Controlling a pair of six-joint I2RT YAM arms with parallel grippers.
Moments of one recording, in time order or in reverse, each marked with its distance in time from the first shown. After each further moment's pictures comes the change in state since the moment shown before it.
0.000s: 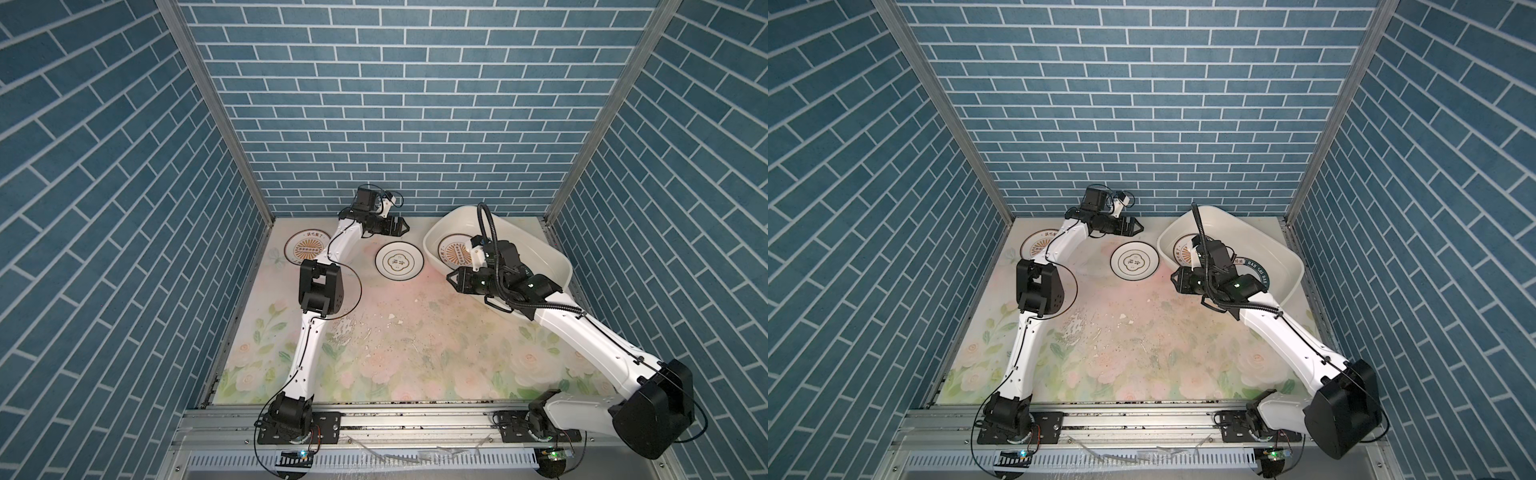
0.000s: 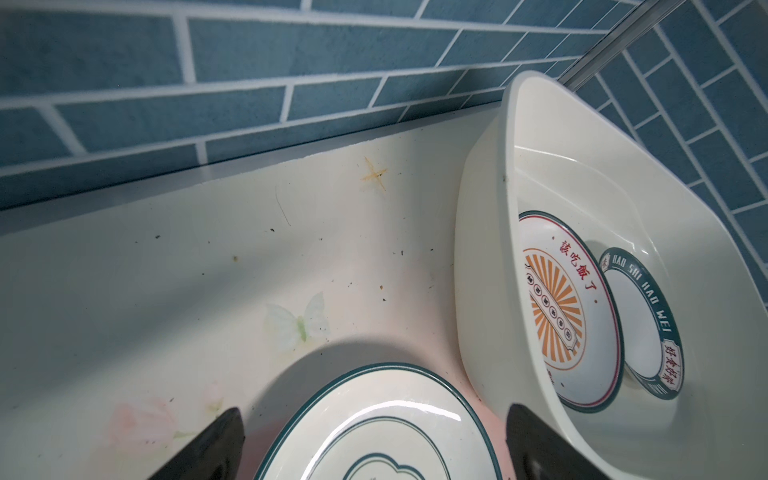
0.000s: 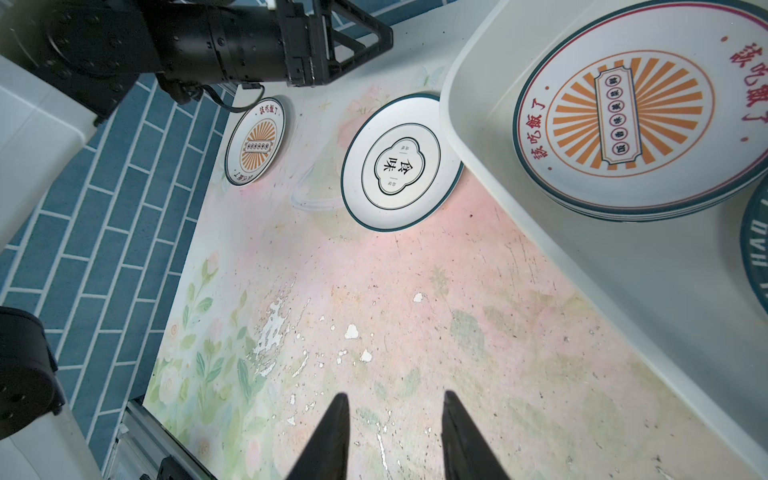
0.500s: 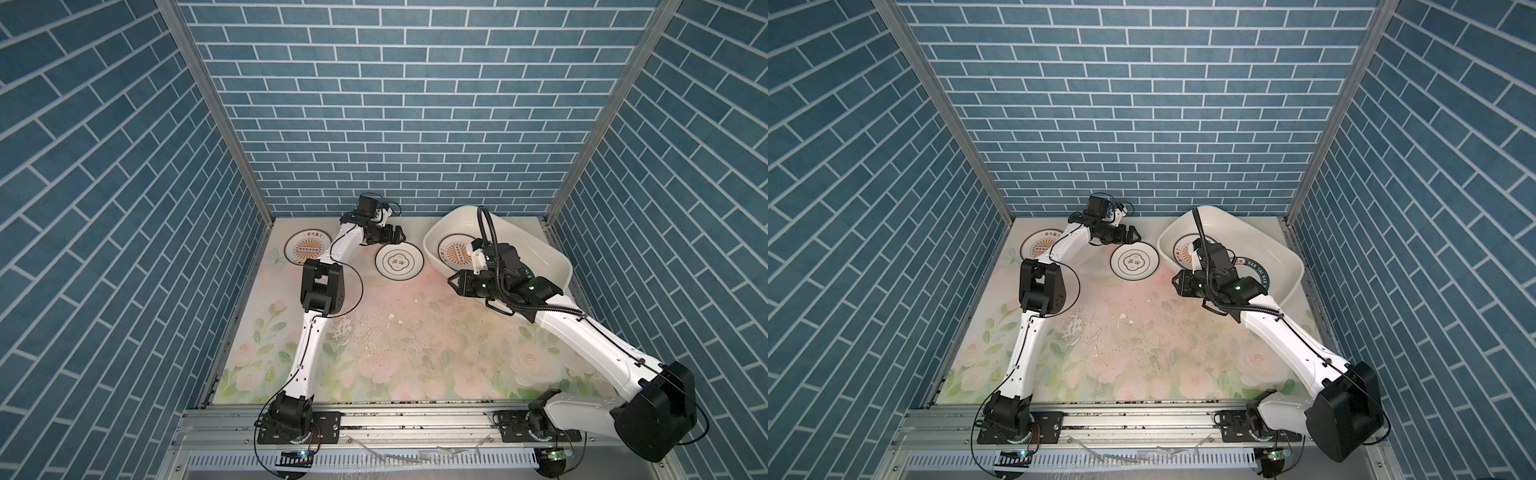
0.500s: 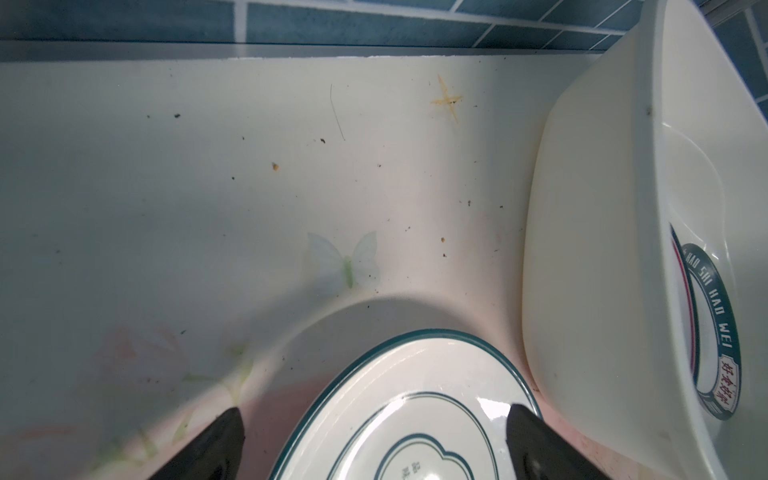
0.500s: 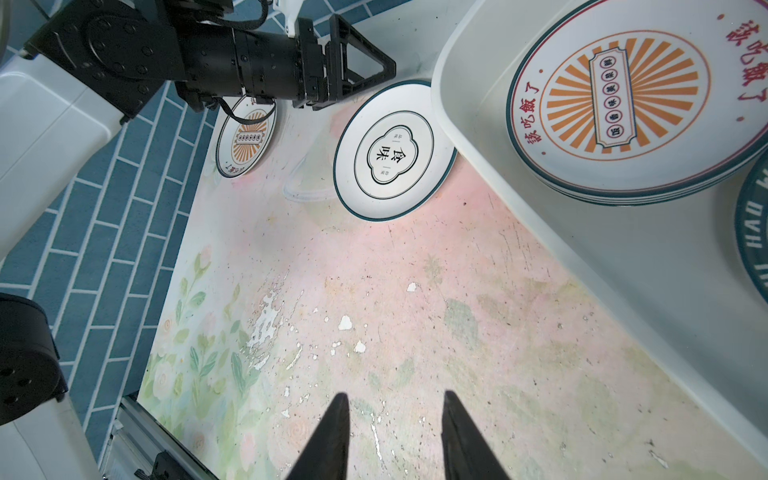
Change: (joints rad) left arm 0.007 0.030 -0.043 -0.055 -0.042 -0.058; right arm 0.000 -0.014 -0.027 -0.006 -0.001 0.002
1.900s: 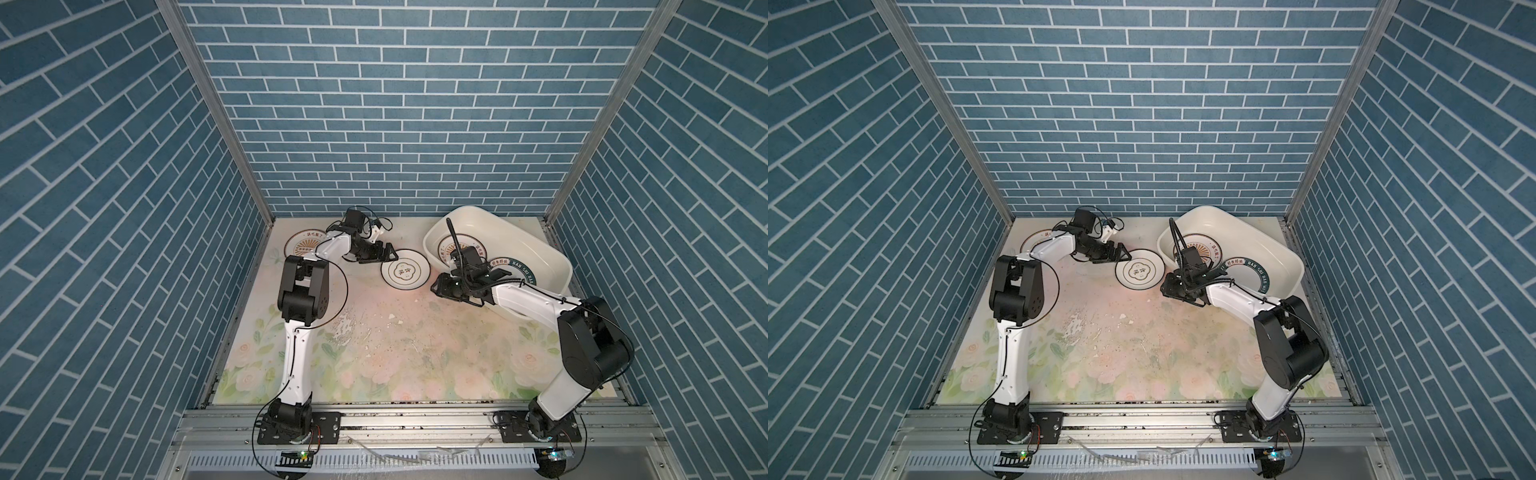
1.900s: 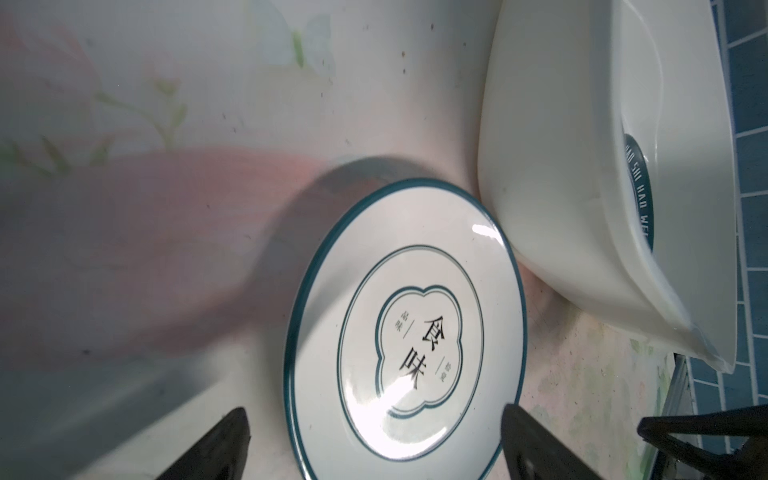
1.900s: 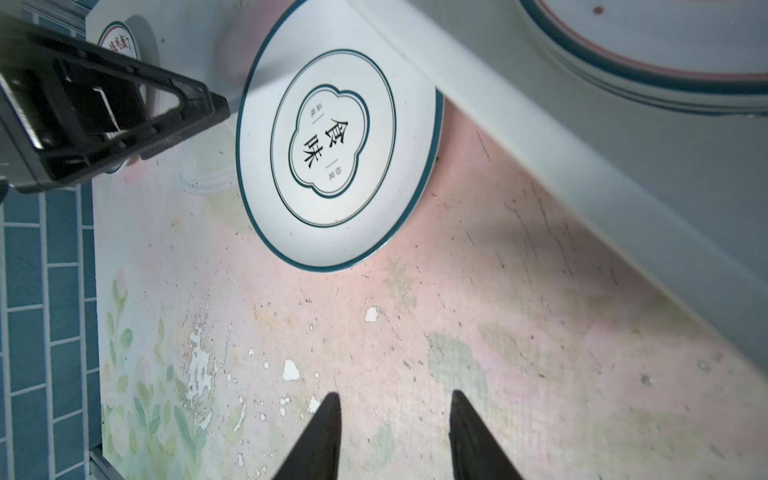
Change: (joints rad) left arm 0.041 -0.328 -0.533 0.074 0.144 0.079; right arm 0.005 0.430 0.040 0.195 -0.026 0.139
